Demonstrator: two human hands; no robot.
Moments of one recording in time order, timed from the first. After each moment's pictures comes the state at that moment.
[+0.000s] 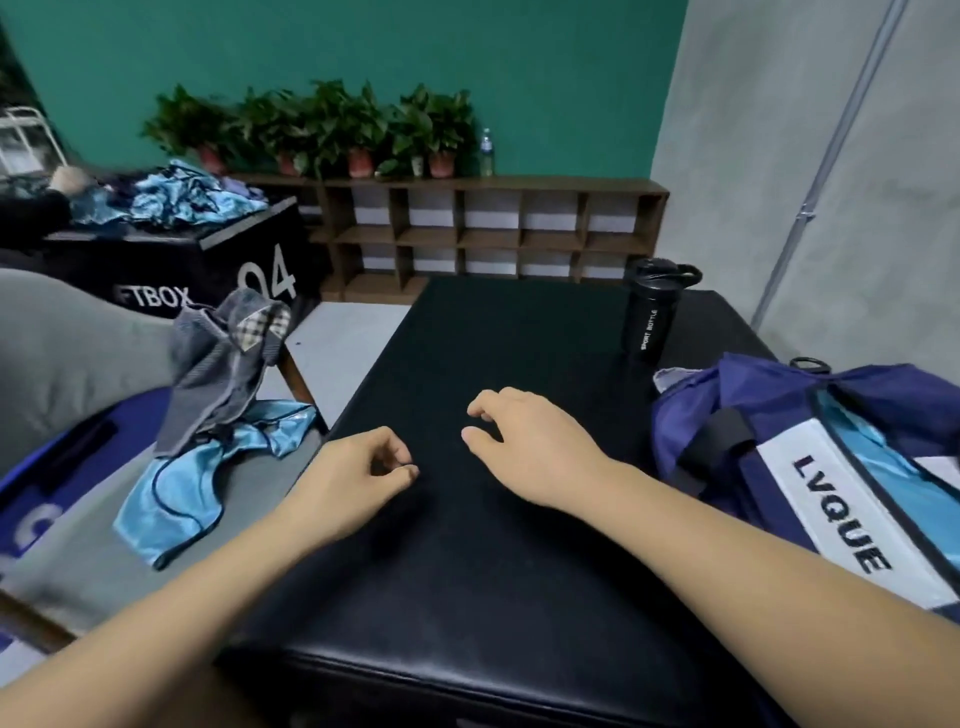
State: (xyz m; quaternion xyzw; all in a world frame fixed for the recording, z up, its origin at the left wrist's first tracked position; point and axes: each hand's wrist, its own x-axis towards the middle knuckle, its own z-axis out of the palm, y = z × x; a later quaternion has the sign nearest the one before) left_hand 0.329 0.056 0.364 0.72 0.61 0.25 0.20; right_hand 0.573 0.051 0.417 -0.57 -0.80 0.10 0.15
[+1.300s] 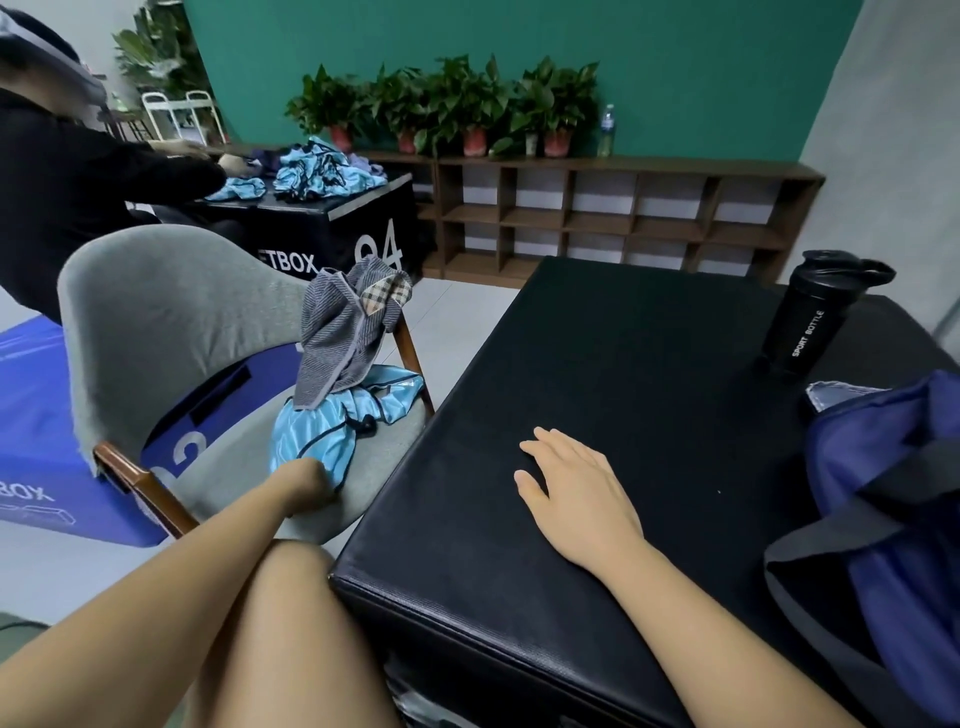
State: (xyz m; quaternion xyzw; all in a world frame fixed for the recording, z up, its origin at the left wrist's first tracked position) left_hand 0.102 0.105 0.235 0.55 0.82 -0.04 0.16; right_hand 0.505 0.063 0.303 -0.55 -0.82 0.09 0.16
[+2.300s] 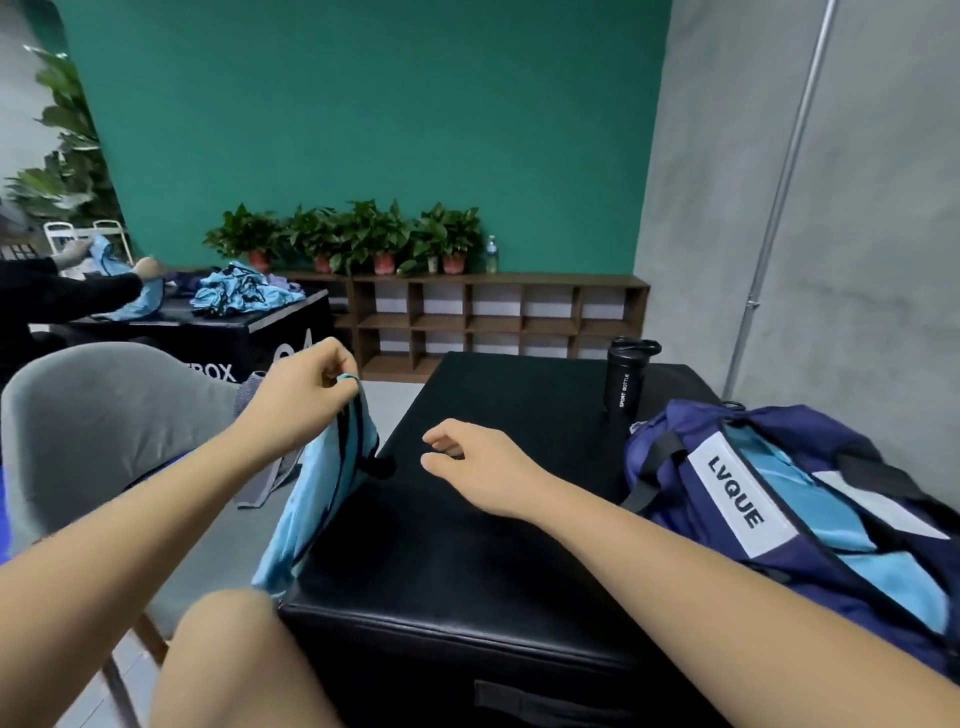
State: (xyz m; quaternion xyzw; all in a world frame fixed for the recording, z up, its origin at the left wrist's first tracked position) left_hand 0.268 -0.013 0.518 0.72 0.56 0.41 0.03; right_hand 0.520 -0.032 0.461 -0.50 -0.78 0.26 0.28
